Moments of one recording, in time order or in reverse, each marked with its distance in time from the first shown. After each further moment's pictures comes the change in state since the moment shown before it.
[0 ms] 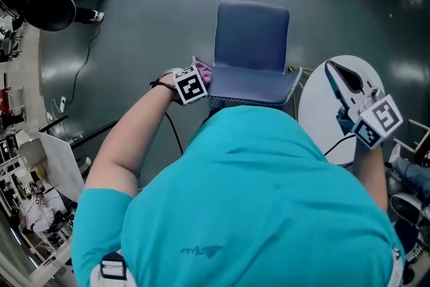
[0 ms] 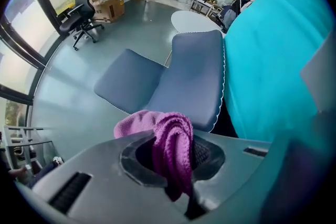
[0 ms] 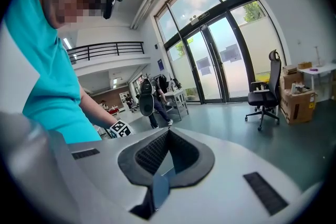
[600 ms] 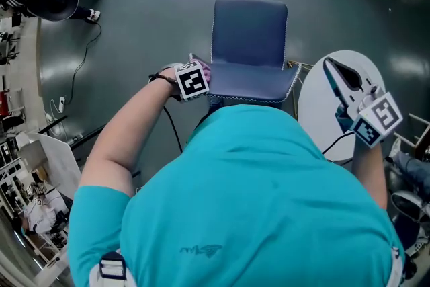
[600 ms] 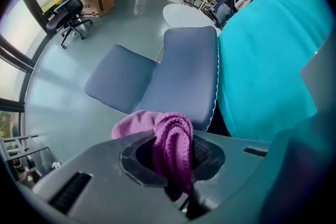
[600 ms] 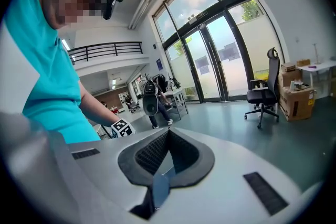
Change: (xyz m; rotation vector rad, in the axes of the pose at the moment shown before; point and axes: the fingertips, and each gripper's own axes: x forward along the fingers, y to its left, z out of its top) left arm 0.003 -0.010 0.003 0.061 0.082 -0.076; right arm -0.001 -0.002 -0.010 0.020 0.006 -0.009
